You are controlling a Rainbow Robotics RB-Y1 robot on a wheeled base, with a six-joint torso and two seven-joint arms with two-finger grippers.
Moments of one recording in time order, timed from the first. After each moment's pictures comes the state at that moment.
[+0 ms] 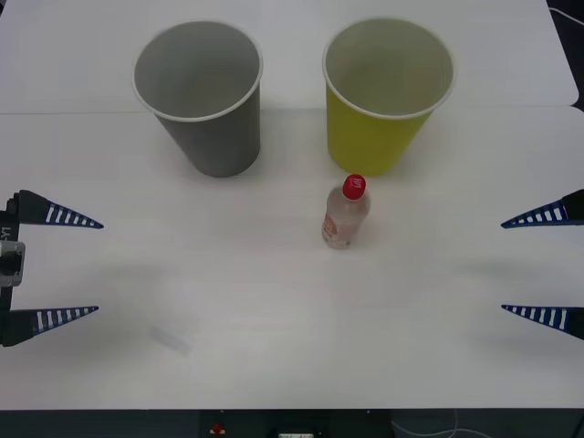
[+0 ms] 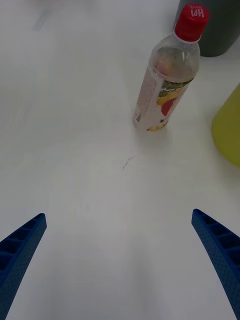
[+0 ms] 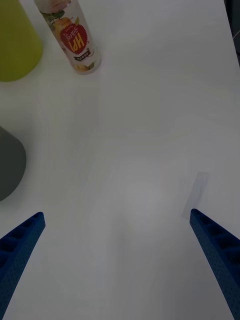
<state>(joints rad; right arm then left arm) 0.26 -1.13 -0.26 -2.01 1.31 -1.13 -0.09 0.26 1.13 0.26 -2.01 -1.31 -1.13 -0.09</state>
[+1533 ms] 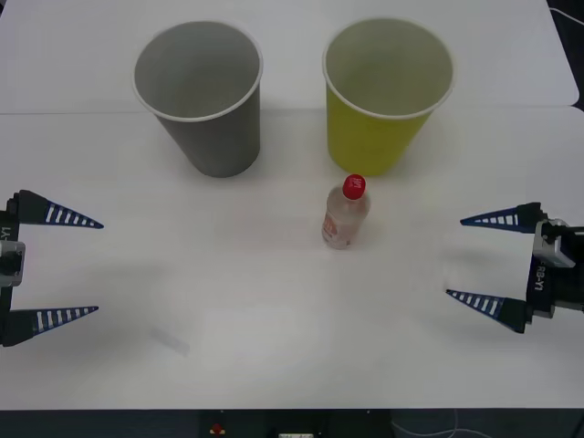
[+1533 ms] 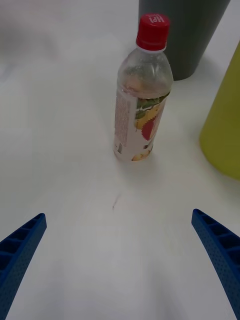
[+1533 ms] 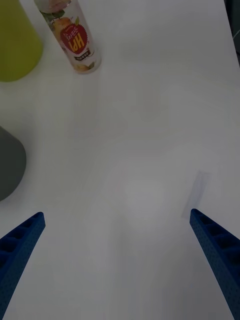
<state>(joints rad) 0.14 -0.94 -0.03 -1.79 1.20 -0.99 0.06 0.26 1.13 0.26 -2.01 -1.31 -1.13 -0.09</state>
